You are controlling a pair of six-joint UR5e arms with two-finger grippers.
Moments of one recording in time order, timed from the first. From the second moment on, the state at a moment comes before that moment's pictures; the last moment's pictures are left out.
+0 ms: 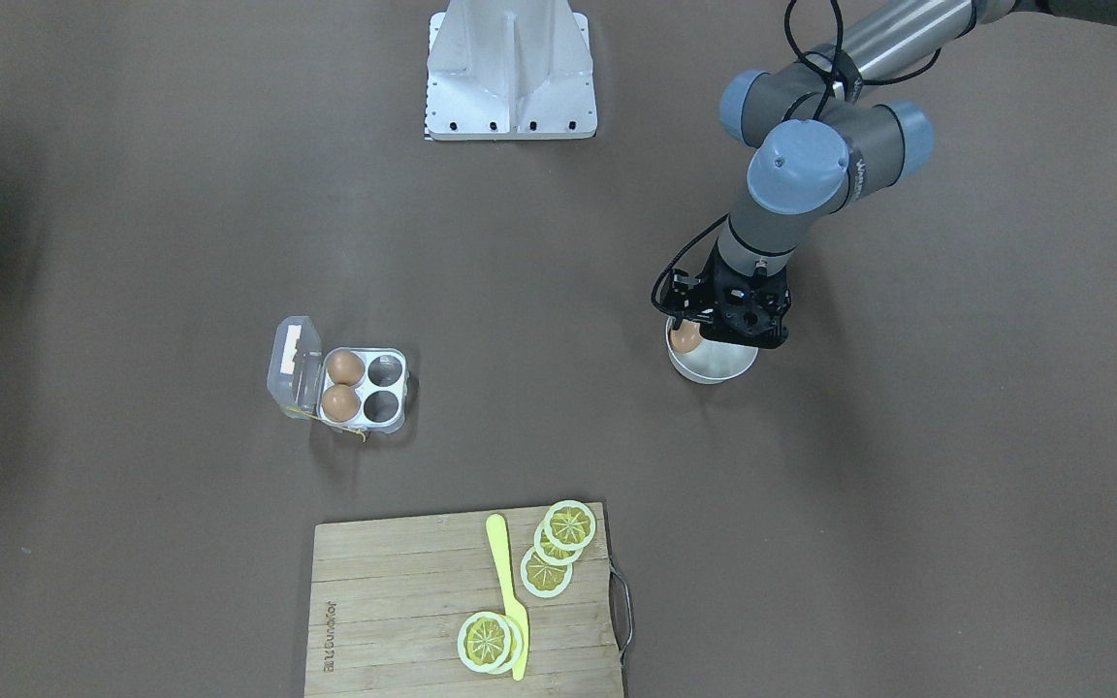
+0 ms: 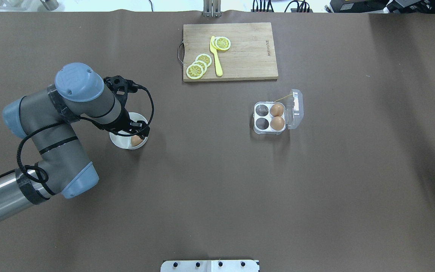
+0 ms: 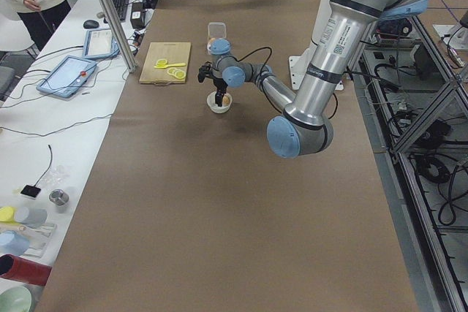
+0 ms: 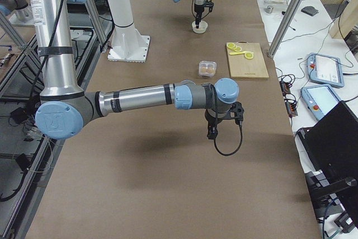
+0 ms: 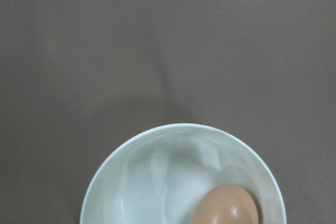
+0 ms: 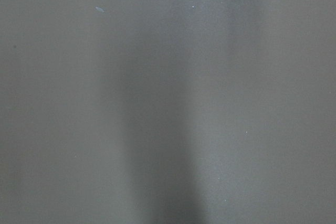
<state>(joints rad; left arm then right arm) -0.67 -2.04 -1.64 -1.77 -2.01 -0.91 1.46 -1.48 1.66 -1.68 2.46 0.09</state>
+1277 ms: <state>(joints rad) -0.65 -2.05 -1.60 -1.80 -2.00 -0.91 1.46 -1.49 1.67 -1.68 2.47 0.08</state>
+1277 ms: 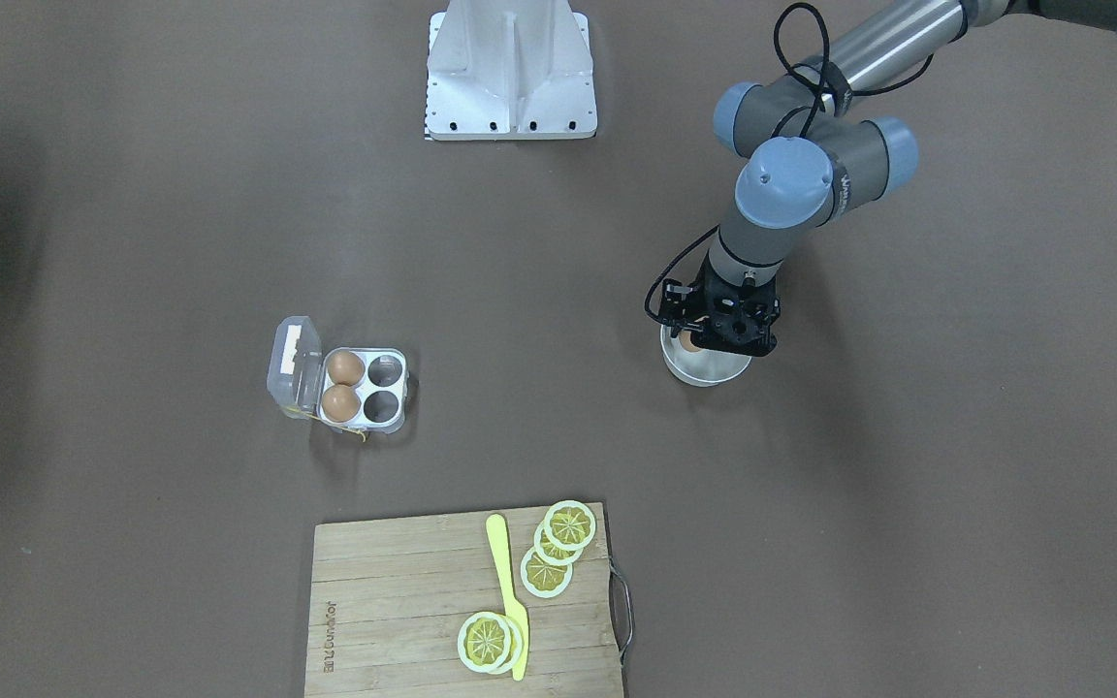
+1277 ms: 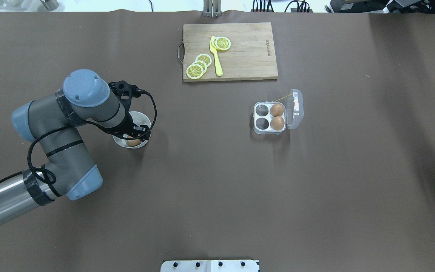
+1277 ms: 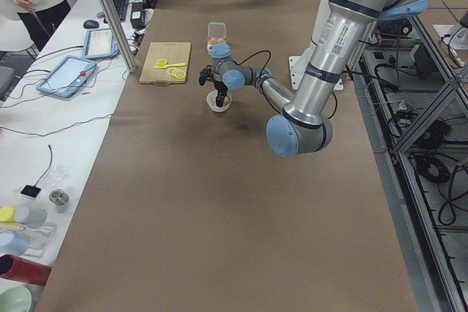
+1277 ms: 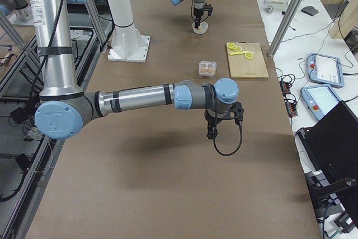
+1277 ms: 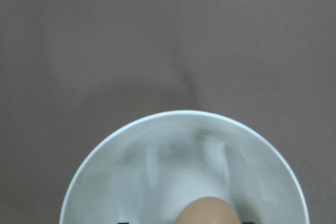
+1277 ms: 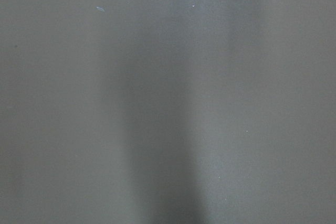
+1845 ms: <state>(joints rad) -0.65 -2.05 -1.59 -1.80 -2.00 -0.91 1.46 -1.49 1.67 -1.68 2.47 0.09</state>
